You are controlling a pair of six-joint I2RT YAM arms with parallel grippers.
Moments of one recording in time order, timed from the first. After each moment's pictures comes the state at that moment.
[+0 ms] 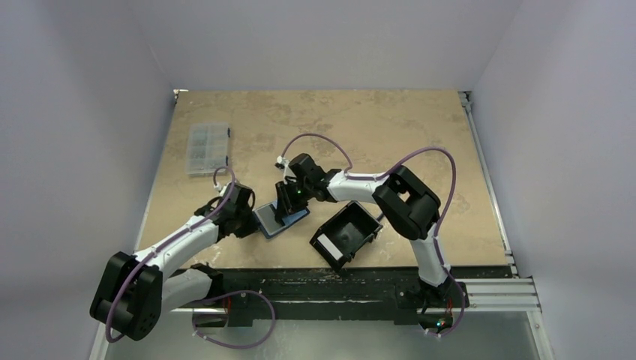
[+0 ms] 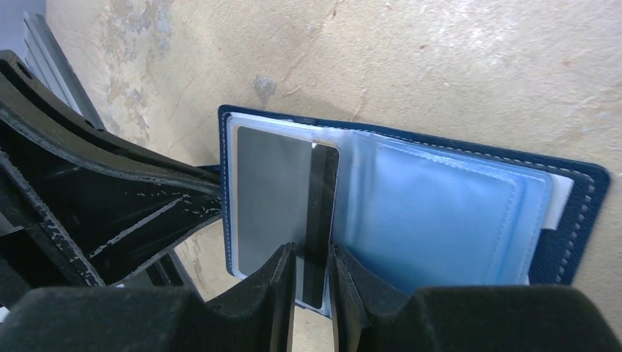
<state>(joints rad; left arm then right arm) -0.41 1.10 0.46 -0.44 -0.09 -0.87 0.87 2.09 1.33 -0.08 -0.46 0.52</state>
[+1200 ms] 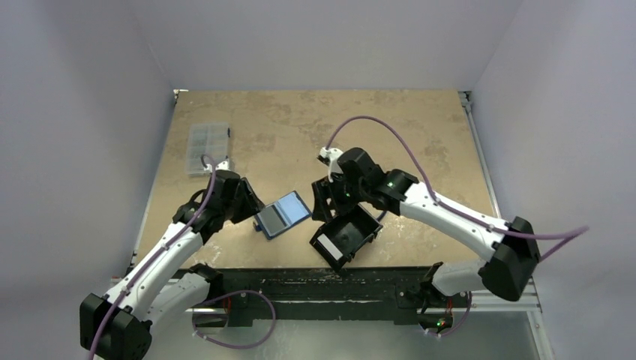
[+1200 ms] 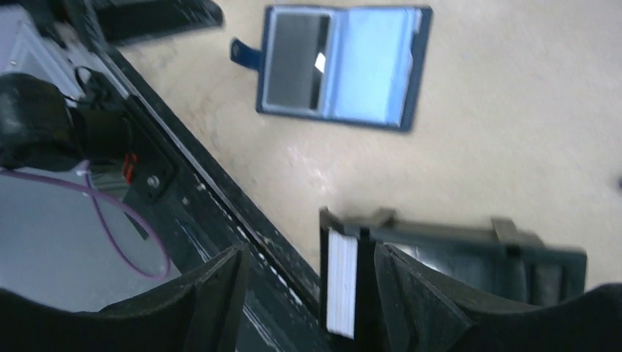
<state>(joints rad) -0.41 0.90 0.64 -0.60 -0.08 -0.81 0.86 1.39 1.14 -0.52 -0.24 0.37</state>
